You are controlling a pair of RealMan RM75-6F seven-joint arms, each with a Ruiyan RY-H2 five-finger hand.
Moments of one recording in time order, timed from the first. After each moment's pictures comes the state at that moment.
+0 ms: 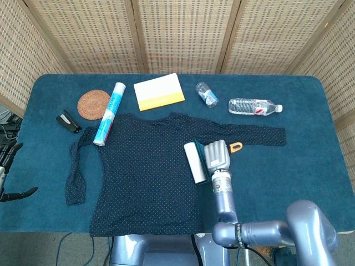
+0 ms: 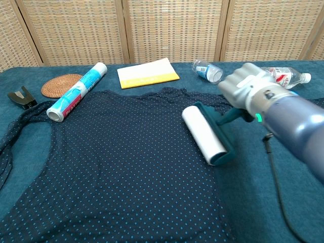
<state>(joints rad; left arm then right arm) -0.15 -0.84 -0.06 -1.88 1.39 1.34 -0.04 1.01 -1.76 0.14 -1.54 -0.45 1.46 -1.42</state>
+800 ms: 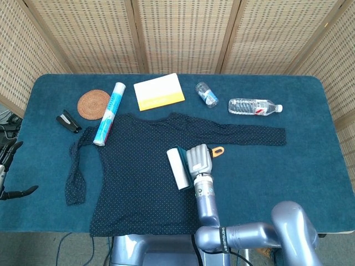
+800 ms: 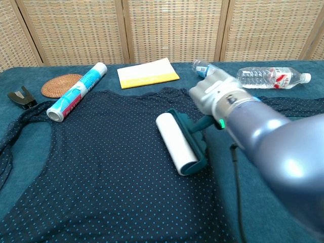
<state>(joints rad) -0.16 -0.83 -0.06 -1.88 1.37 1.33 -0.07 1.09 -1.92 0.28 -1.53 -0.40 1.48 -1.53</state>
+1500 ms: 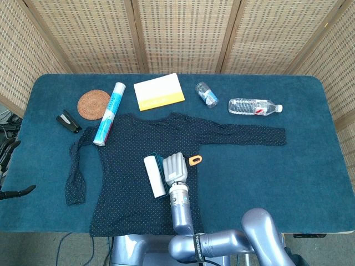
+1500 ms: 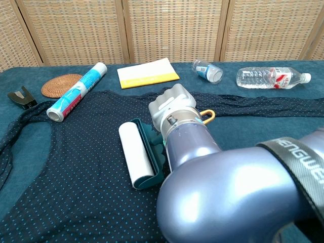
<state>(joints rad) -0.16 -0.81 -0.06 -1.86 1.40 1.32 -0.13 1.19 -2.14 0.38 -1.38 -0.39 1.51 -1.59</state>
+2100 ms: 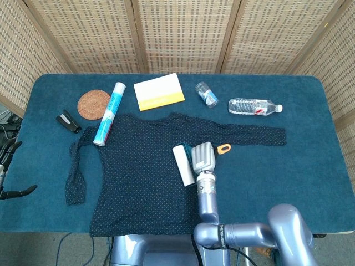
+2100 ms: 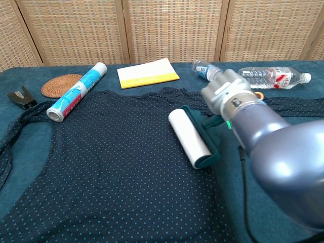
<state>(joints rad) -0.16 -0.83 -0.06 -1.87 1.37 1.32 -0.07 1.04 -1.92 0.27 -1.43 -0.42 1.47 -1.56</state>
